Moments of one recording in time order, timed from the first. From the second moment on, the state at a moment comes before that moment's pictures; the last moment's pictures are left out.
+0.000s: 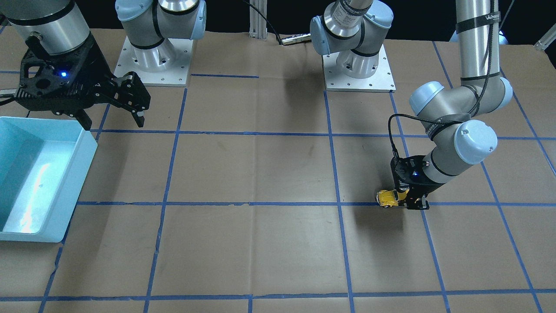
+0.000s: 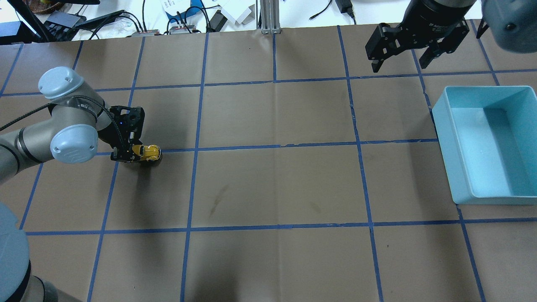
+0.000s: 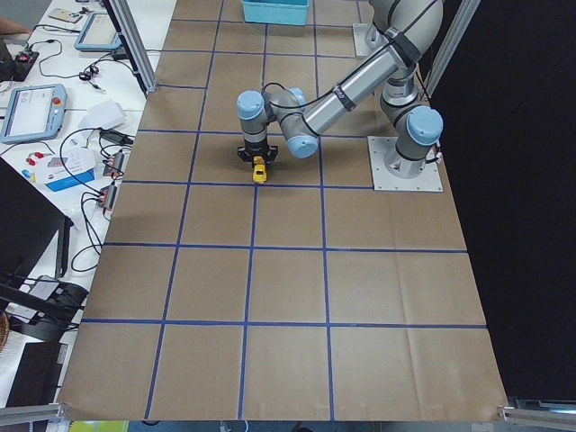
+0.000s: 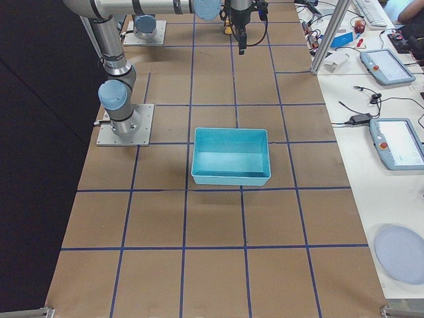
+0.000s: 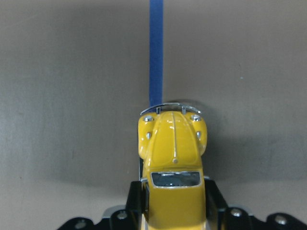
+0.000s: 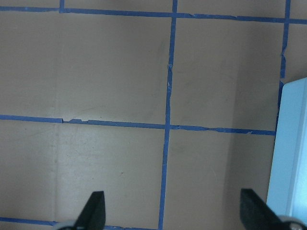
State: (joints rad) left arm -1.23 -1.93 -1.96 -0.88 1.54 1.88; right arm 1.54 -1.52 1.49 -1.63 -1.53 -0.09
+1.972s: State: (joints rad) left arm -1.17 -1.92 -1.98 -0.88 1.53 1.96; right arm 1.60 -1.53 1.49 -1.65 -1.53 0.07
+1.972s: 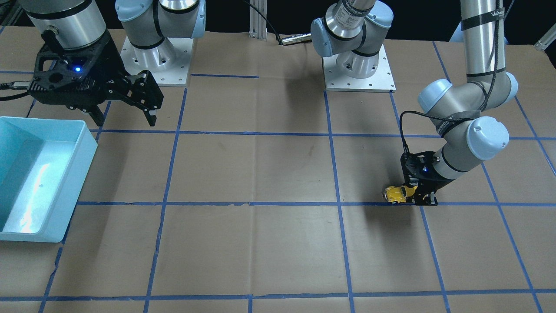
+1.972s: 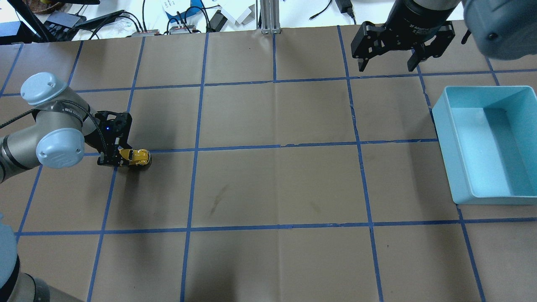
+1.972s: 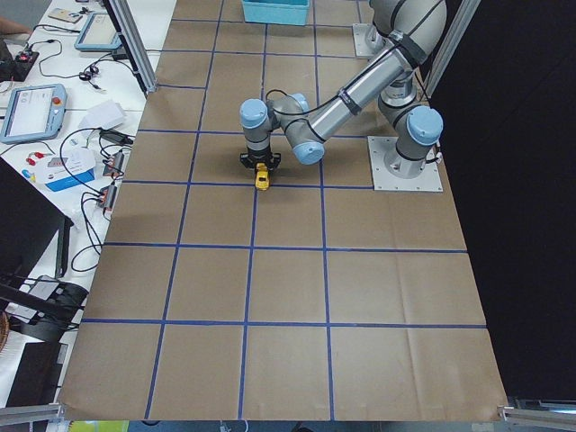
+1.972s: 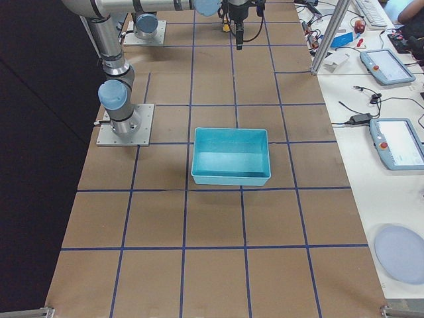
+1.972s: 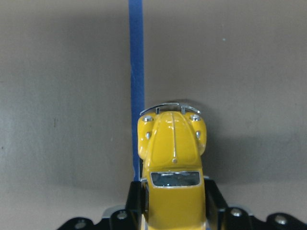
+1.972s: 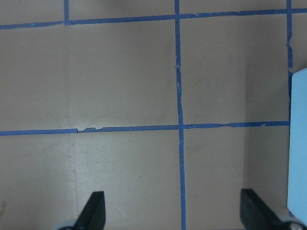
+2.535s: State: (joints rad) left arm -1.15 -1.92 -1.98 -0.88 1.53 1.96; right arm 1.61 -1.52 1.49 -1.66 -1.53 0.07
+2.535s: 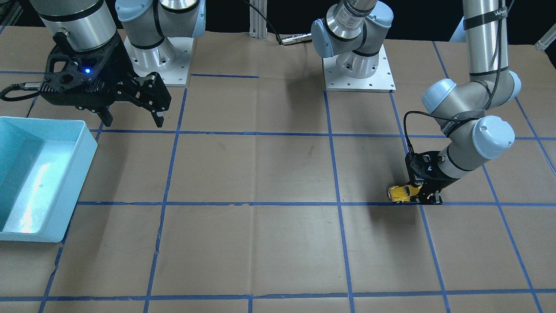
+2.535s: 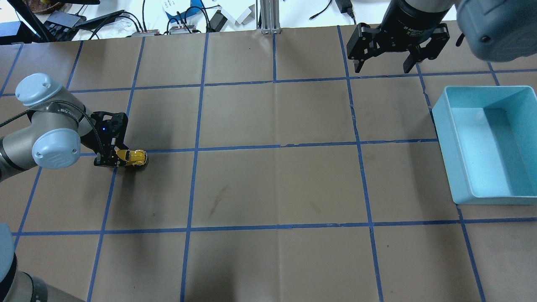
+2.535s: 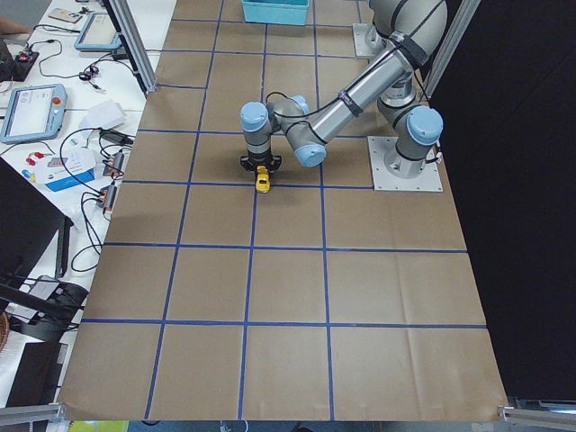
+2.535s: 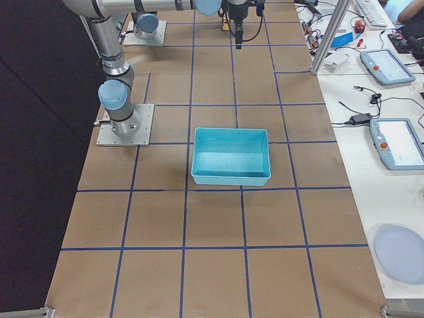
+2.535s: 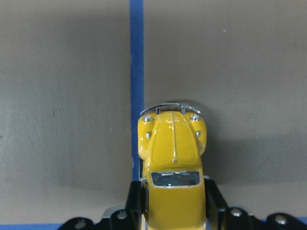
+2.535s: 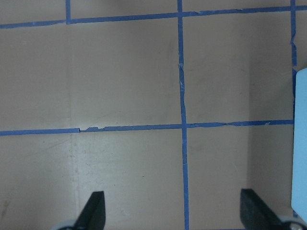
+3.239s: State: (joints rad) left arm -1.15 -1.92 -1.98 -0.89 1.53 1.97; right arm 1.61 -1.52 1.49 -1.67 -1.53 0.03
